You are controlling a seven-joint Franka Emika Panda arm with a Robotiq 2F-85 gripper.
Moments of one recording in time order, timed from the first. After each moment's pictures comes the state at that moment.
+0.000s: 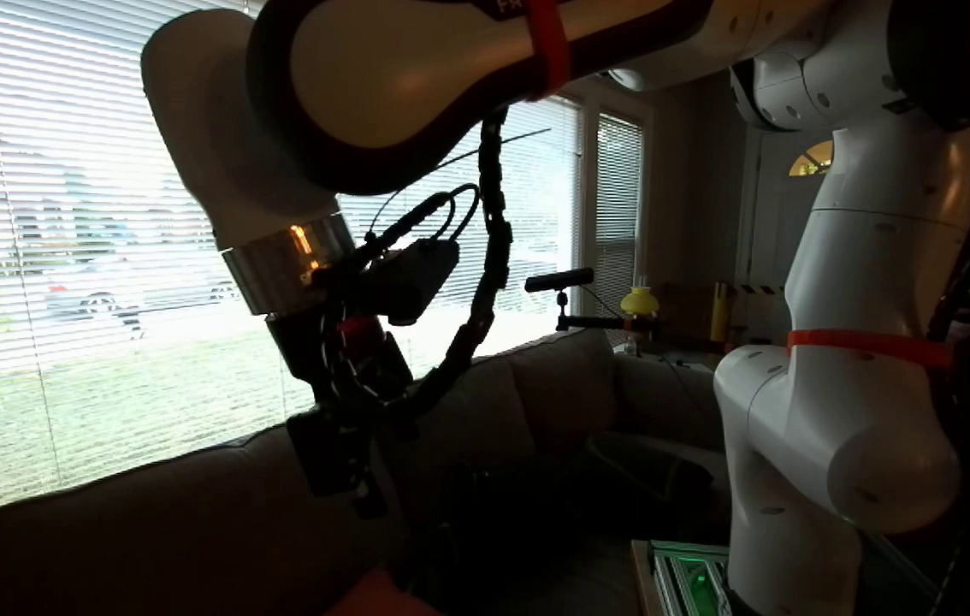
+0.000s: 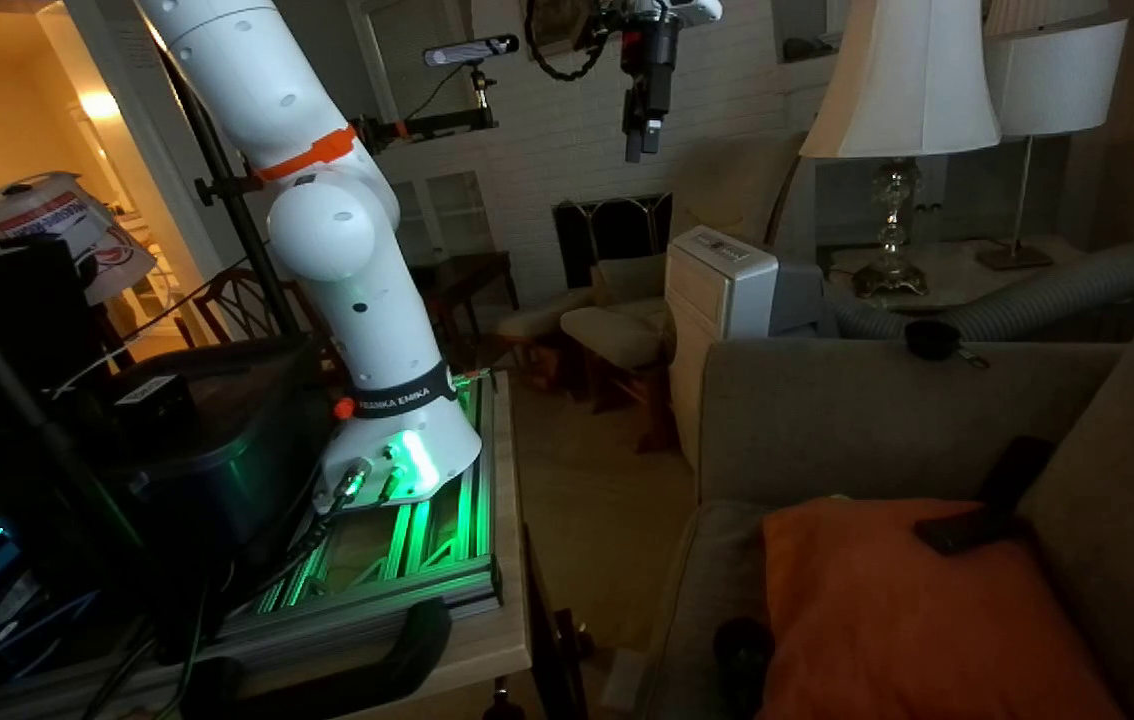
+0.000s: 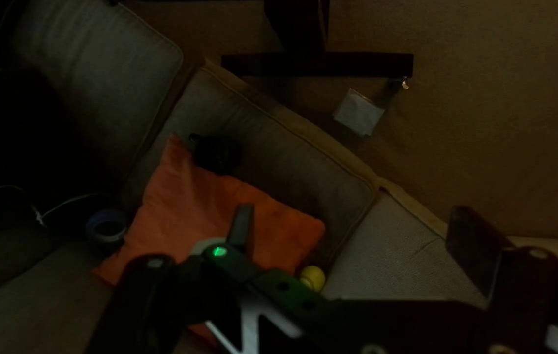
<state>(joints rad) 0.07 -0.24 0.27 -2.16 -0.04 1.62 0.31</state>
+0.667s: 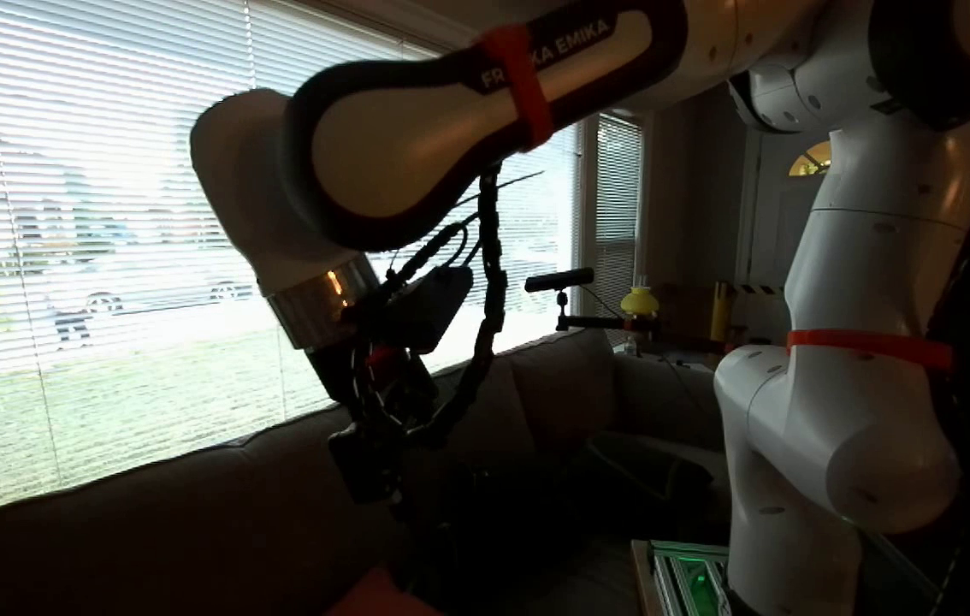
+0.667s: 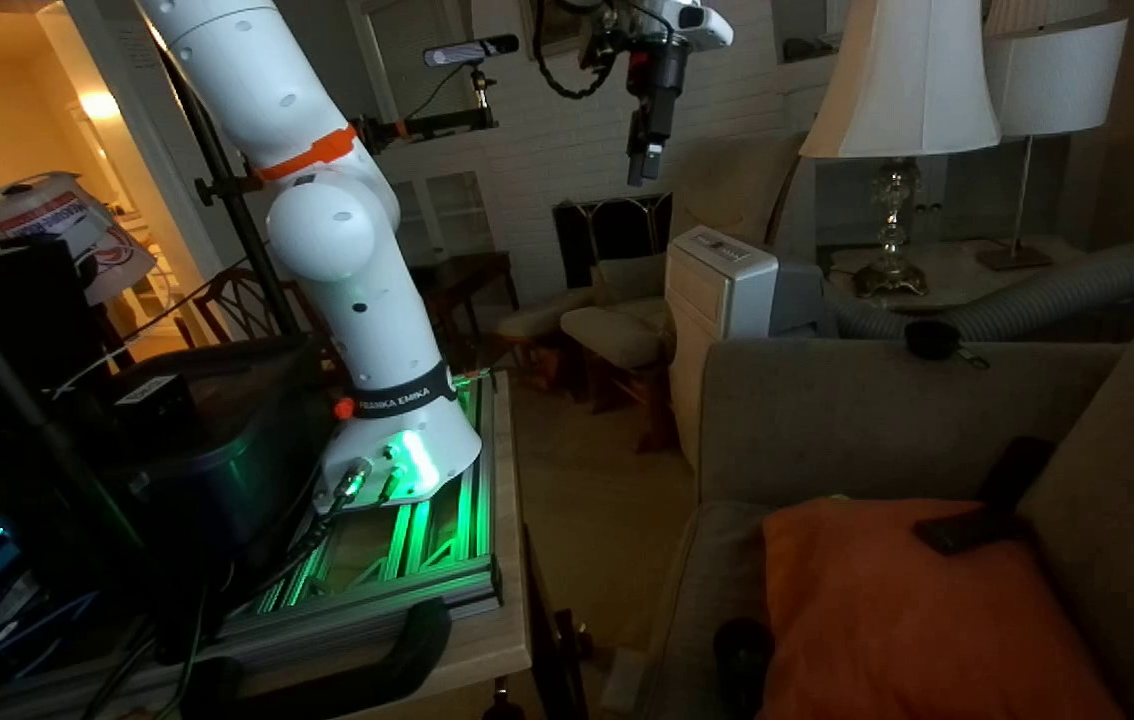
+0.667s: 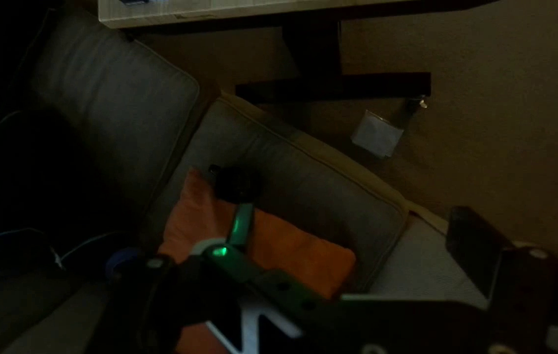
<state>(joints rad) 0.06 -0.24 0.20 -2.25 -0.06 1.64 0.31</state>
